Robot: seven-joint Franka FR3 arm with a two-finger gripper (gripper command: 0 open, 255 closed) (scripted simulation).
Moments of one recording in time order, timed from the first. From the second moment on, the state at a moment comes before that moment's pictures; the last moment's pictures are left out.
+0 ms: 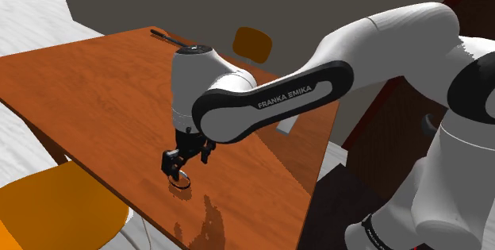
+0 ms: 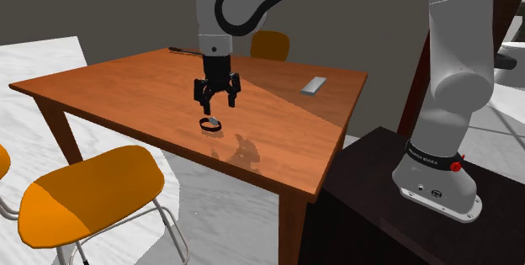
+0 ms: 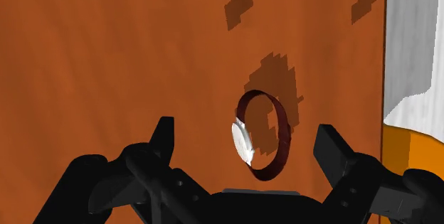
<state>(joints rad) 0.30 0.30 0.47 -1.86 -0.02 2.12 0.58</state>
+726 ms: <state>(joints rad) 0.31 0.35 0.46 -1.89 -0.04 2.18 0.59</state>
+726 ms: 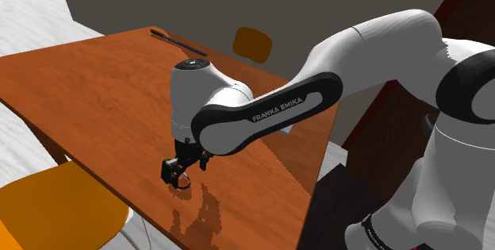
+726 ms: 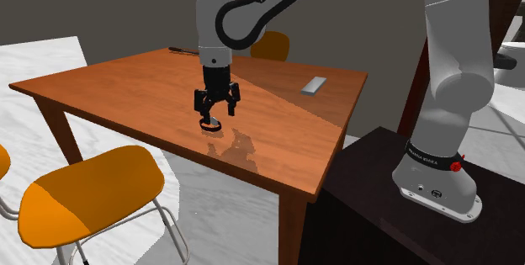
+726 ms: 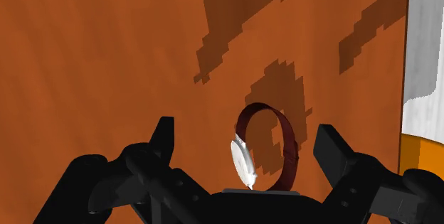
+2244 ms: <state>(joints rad) 0.30 0.28 0.48 -1.82 -0.01 2.06 0.58</state>
